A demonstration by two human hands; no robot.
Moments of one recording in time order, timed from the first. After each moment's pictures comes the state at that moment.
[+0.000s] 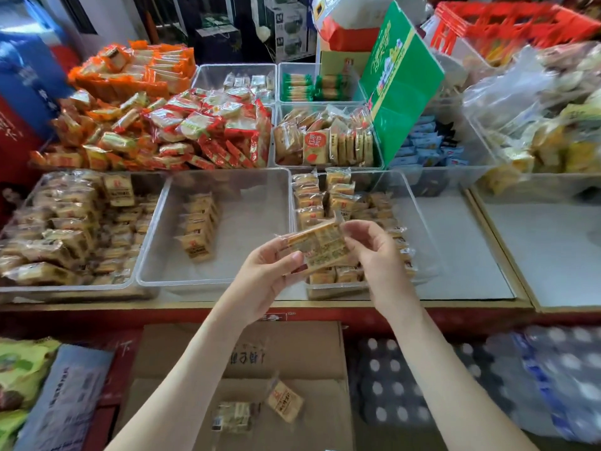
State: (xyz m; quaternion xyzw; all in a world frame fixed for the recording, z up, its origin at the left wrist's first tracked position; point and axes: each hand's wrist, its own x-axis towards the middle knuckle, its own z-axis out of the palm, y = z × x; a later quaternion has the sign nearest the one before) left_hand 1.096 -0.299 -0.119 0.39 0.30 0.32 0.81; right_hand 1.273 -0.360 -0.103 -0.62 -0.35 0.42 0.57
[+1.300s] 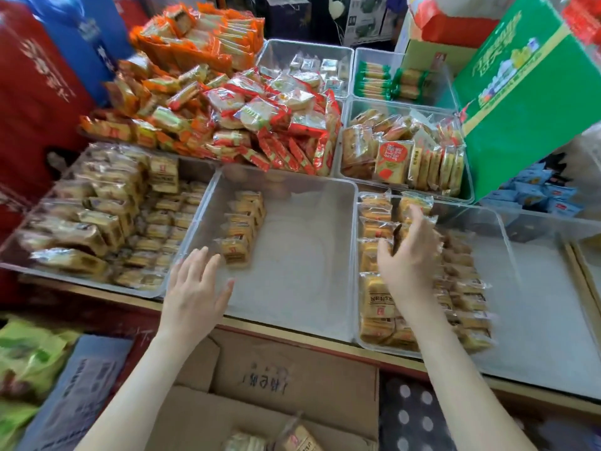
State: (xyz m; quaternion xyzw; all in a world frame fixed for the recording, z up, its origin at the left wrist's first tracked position) left_hand 0.947 -0.211 -0.234 0.77 0.63 0.10 0.03; right_hand 1.269 -0.219 -0.175 -0.76 -0.54 0.03 0.37
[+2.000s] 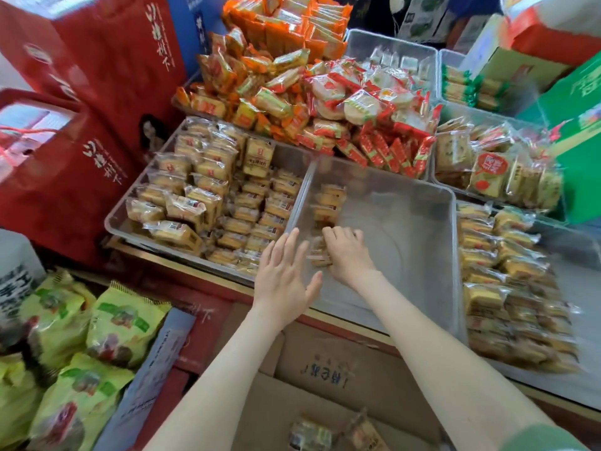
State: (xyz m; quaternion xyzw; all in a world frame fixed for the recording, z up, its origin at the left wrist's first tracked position) left_hand 0.900 -0.189 -0.258 0.79 0.60 0.16 0.03; right_hand 1.059 -0.131 -0.255 -0.60 -0.80 0.04 -0.02
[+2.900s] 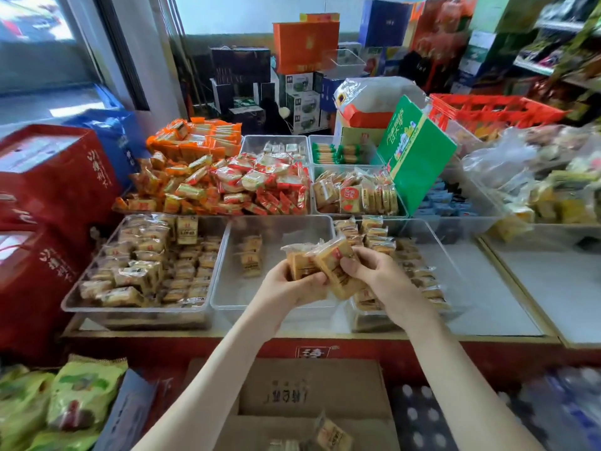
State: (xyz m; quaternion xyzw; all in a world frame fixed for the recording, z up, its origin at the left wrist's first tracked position) left_hand 0.998 -0.299 -0.073 0.53 0.38 0.33 0.69; right_hand 1.172 -0.358 -0.043 -0.59 -0.45 0.47 0.47
